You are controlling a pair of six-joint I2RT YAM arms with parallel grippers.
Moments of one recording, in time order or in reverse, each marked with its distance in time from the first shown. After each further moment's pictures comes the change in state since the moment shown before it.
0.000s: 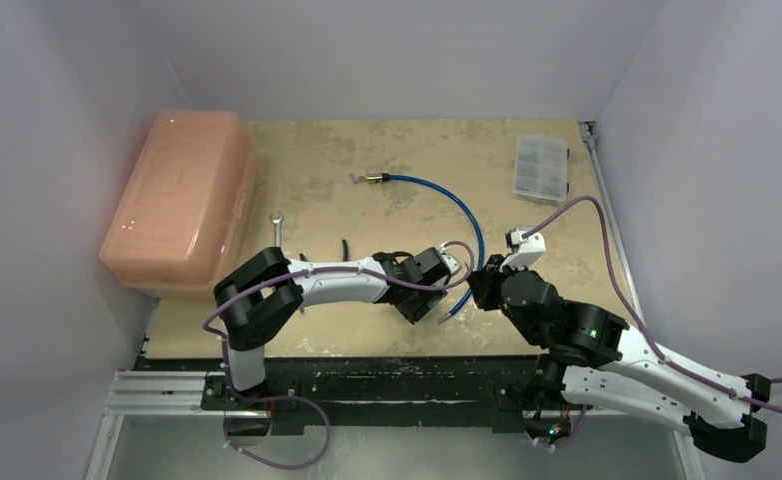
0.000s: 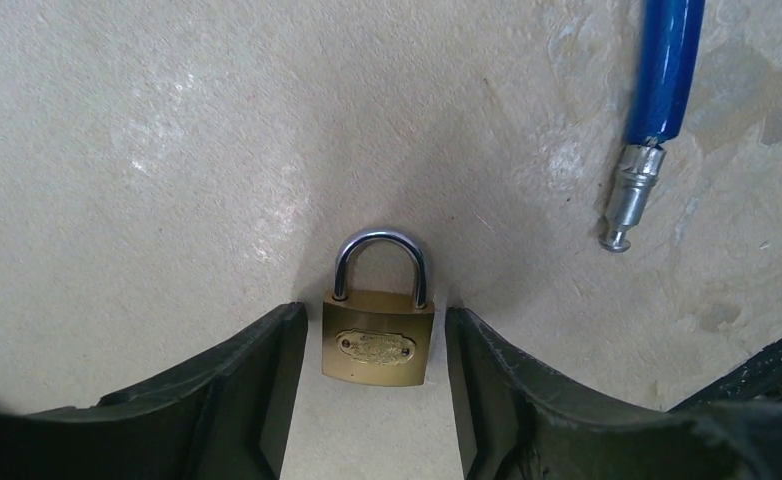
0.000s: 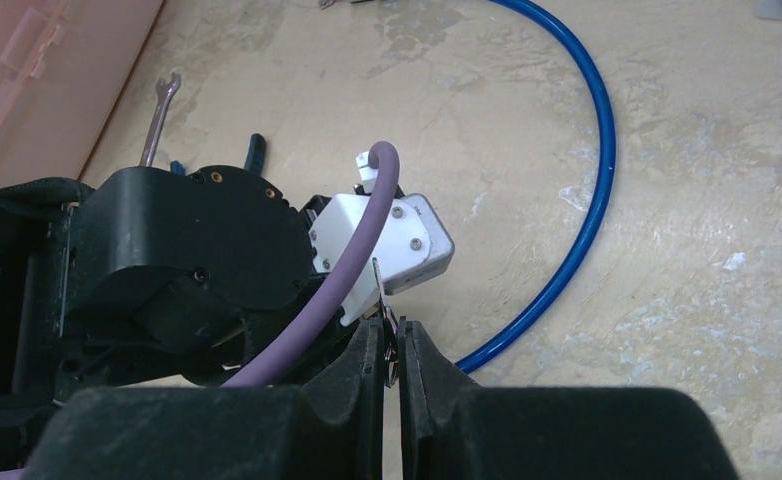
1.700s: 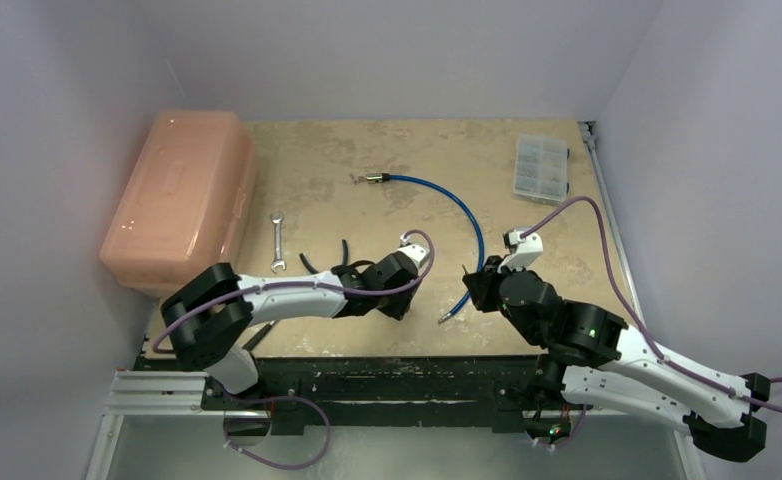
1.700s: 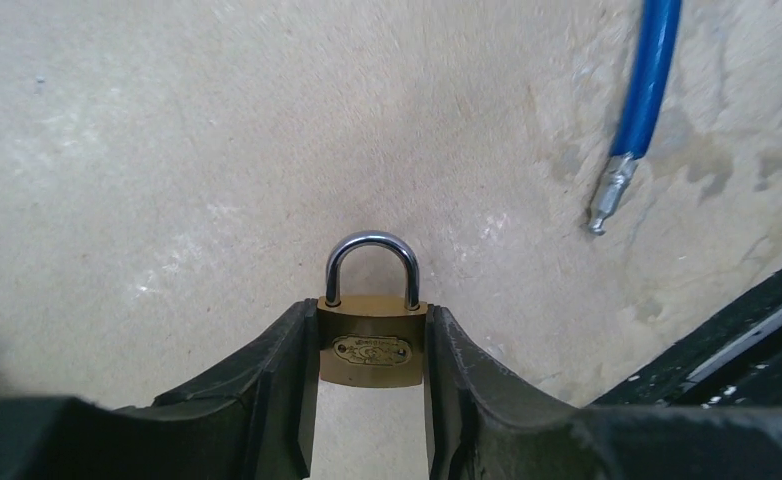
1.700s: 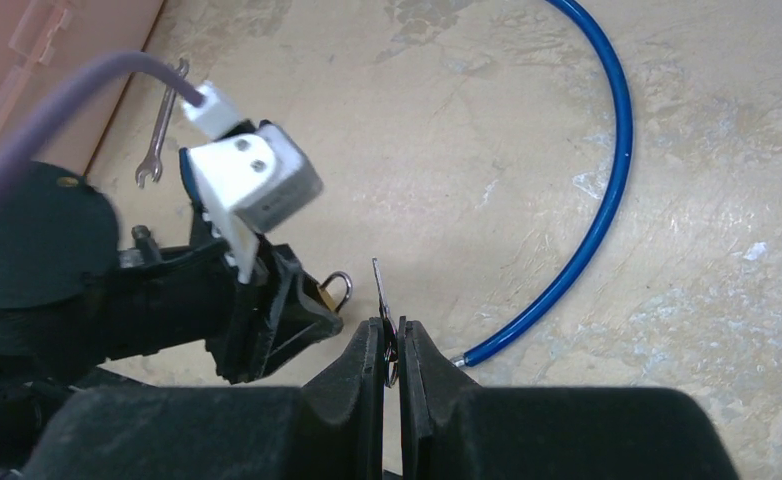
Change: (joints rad) left arm 0.036 -0.224 -0.274 0.229 -0.002 -0.220; right arm 0.000 0.005 0.000 -0.008 -0.028 0.018
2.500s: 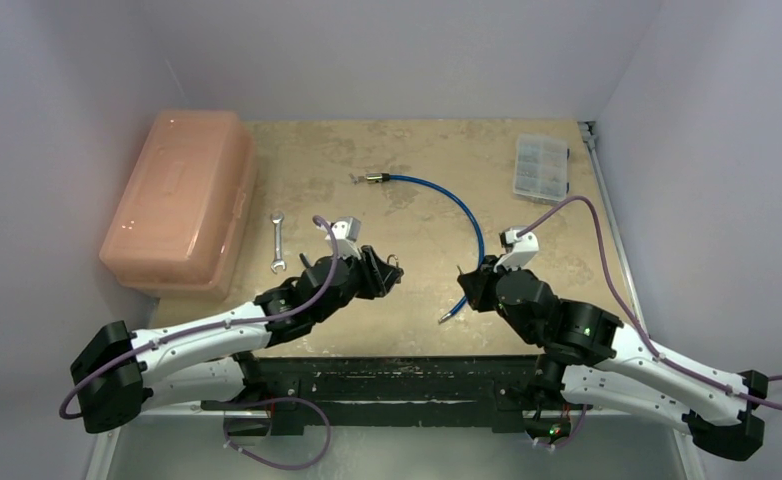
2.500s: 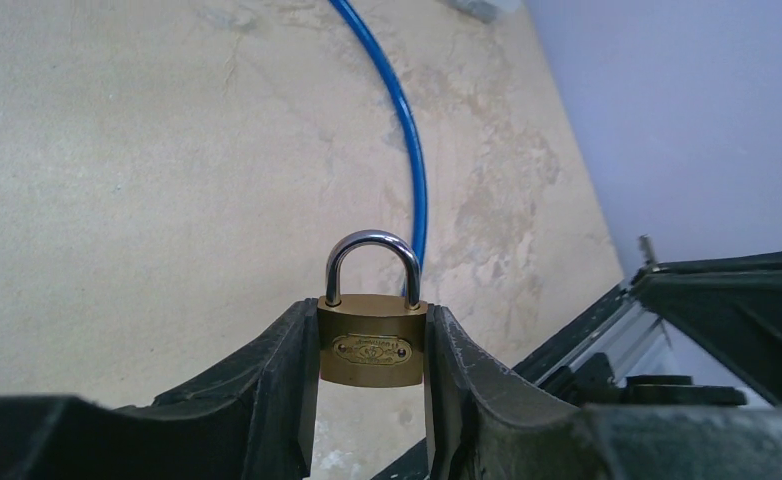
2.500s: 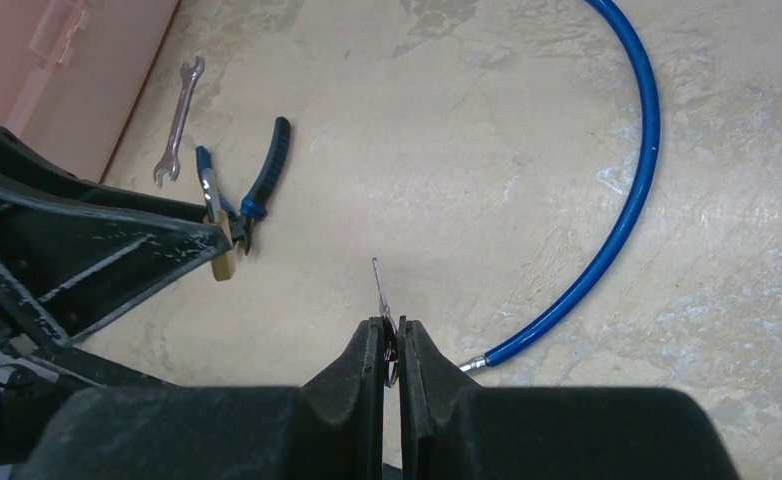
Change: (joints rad) left arm 0.039 -0.561 -0.339 0.388 -0.142 -0.380; right arm 0.000 0.017 -0.005 0.032 -0.024 0.026
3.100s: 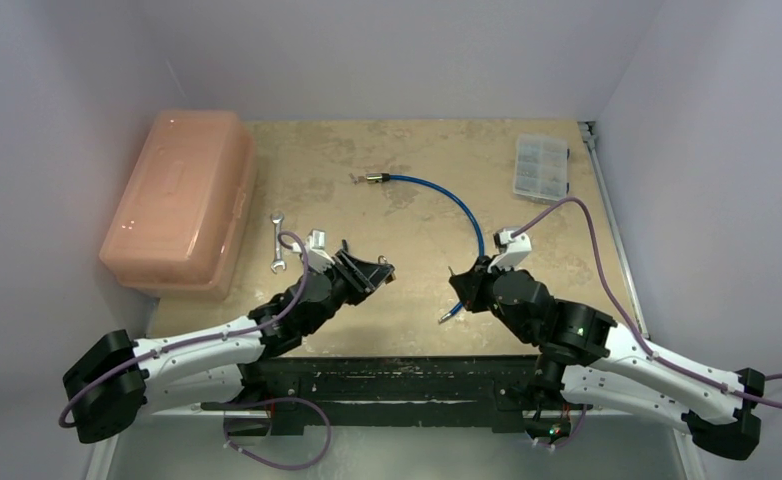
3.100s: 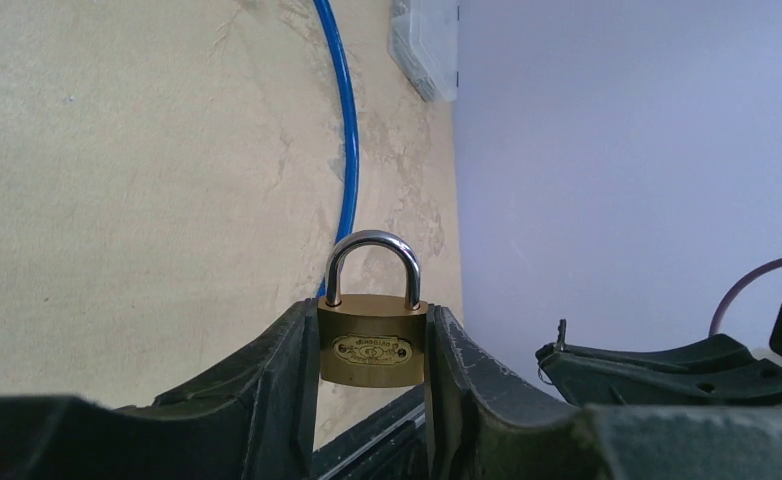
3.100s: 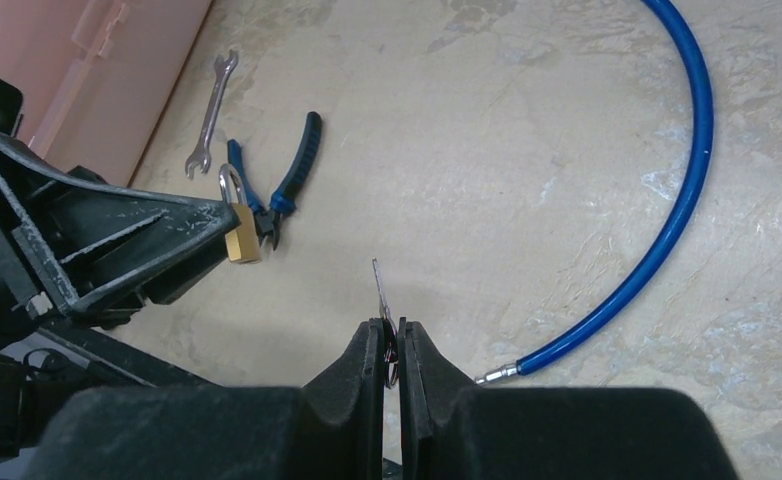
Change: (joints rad) left arm 0.019 -0.083 -0.184 0.224 -0.062 -0.436; right arm 0.000 0.010 -0.031 0.078 -0.047 -0.008
